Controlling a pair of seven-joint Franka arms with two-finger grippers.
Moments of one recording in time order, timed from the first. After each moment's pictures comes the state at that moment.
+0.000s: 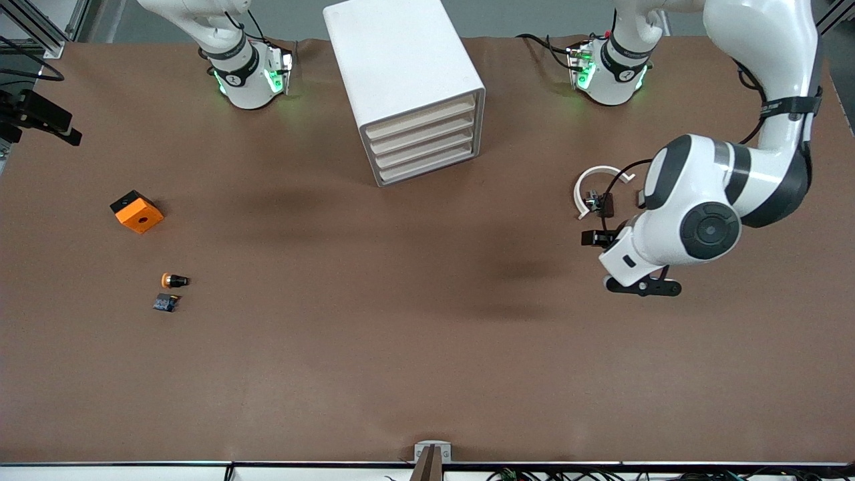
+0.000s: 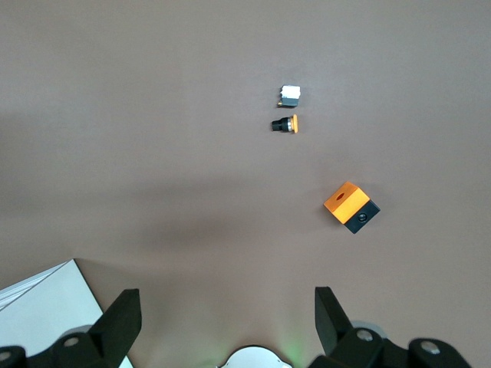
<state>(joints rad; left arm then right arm) -0.16 0.43 -0.14 -1.58 0.04 1.70 -0.25 -0.05 -0.08 -0.02 -1.54 0.02 1.39 0.01</state>
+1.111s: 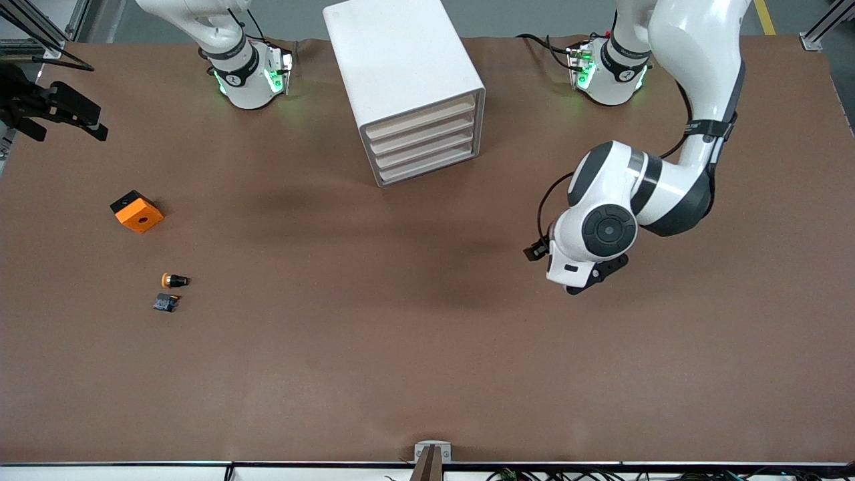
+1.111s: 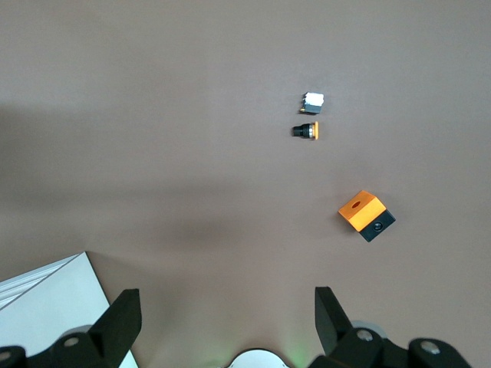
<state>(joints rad) -0.32 0.52 -0.15 -1.53 -0.06 1.73 -1.13 0.02 -0.10 -0.02 -1.54 0.02 1.40 0.03</state>
